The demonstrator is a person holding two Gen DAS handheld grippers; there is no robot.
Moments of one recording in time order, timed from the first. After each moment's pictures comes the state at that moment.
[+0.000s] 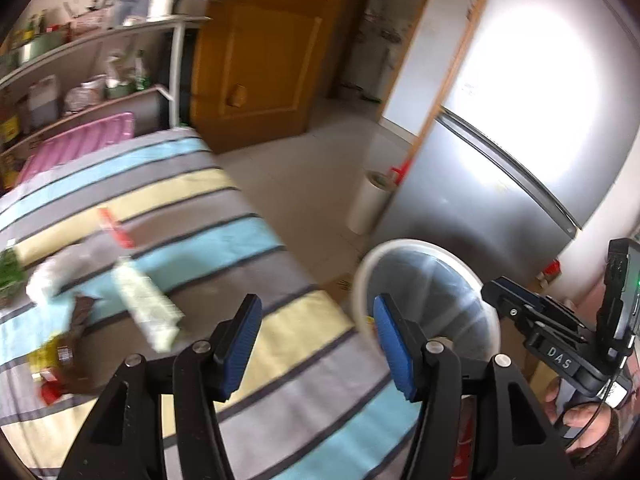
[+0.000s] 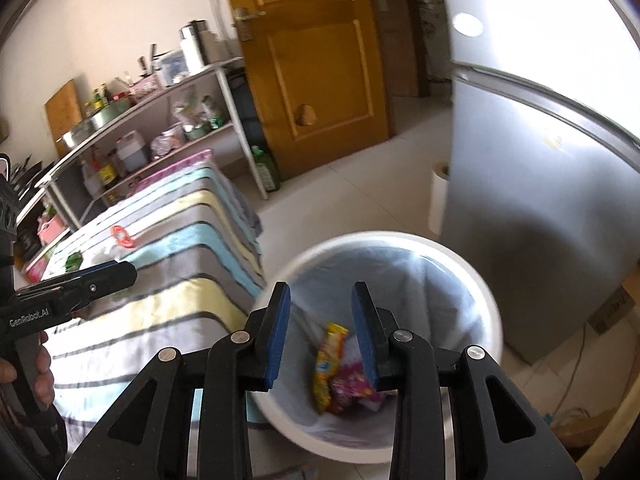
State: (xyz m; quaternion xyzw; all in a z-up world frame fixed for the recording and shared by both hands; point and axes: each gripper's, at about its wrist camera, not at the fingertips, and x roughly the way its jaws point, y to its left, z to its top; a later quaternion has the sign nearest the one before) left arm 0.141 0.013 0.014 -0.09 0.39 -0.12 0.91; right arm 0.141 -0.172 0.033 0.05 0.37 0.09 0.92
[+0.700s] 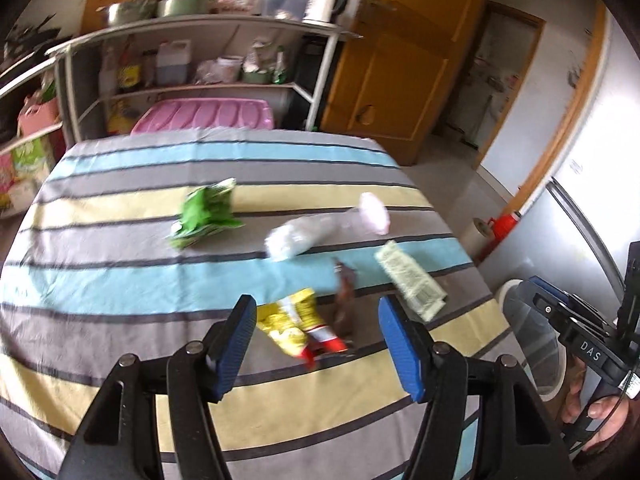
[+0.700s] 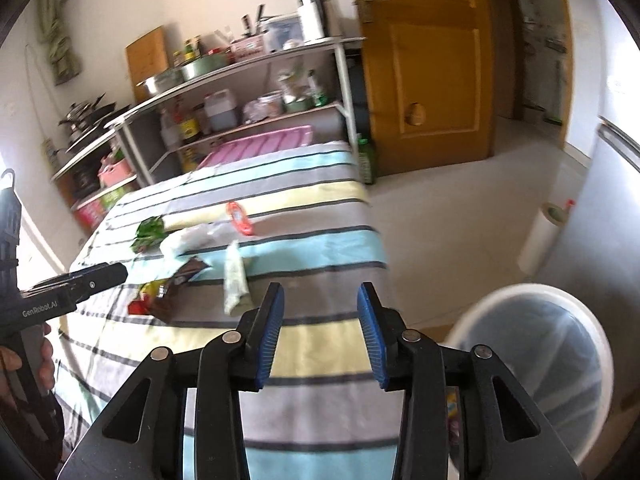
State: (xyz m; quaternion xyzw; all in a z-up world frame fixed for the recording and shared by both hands) left arm 0.085 0.185 -0.006 -0.16 0.38 0.05 0.91; right arm 0.166 -0.011 0.028 -0.01 0.38 0.24 0.90
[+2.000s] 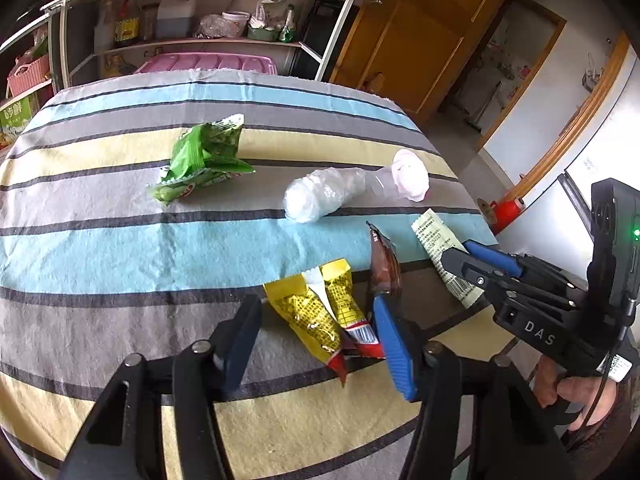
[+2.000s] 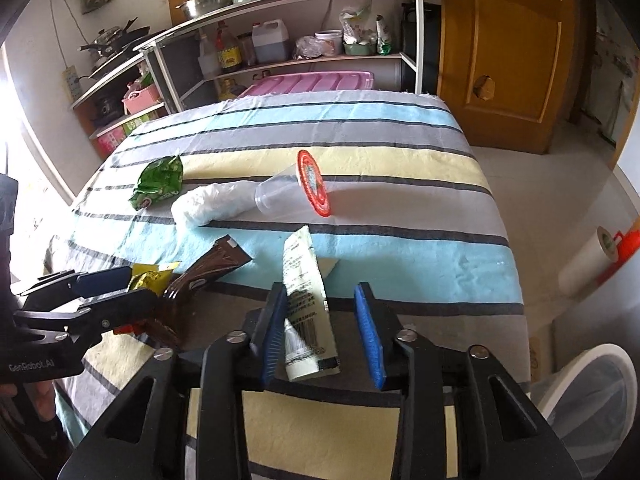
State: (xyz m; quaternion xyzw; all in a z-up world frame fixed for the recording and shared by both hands) left arm 0.105 0.203 -0.049 -0.20 0.43 0.03 0.88; right arm 0.215 0.099 -0.021 -0.10 0.45 0.30 0.84
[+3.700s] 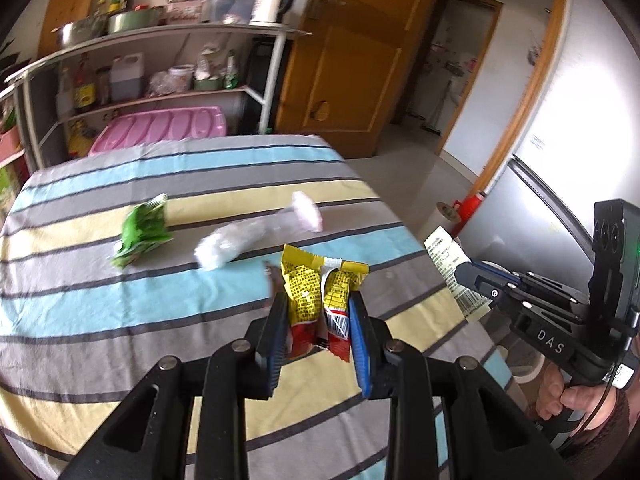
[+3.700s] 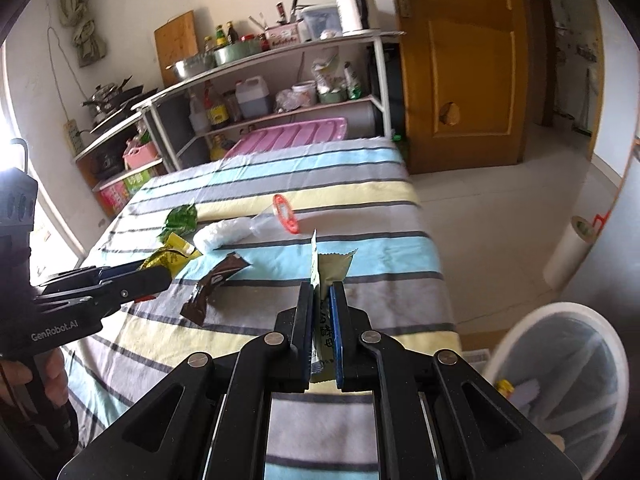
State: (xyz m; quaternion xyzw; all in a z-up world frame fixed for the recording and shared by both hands) left arm 0.094 0.141 0.011 -0.13 0.37 -0.03 0.92; right arm 0.165 0.017 0.031 -0.03 0.38 0.28 0.88
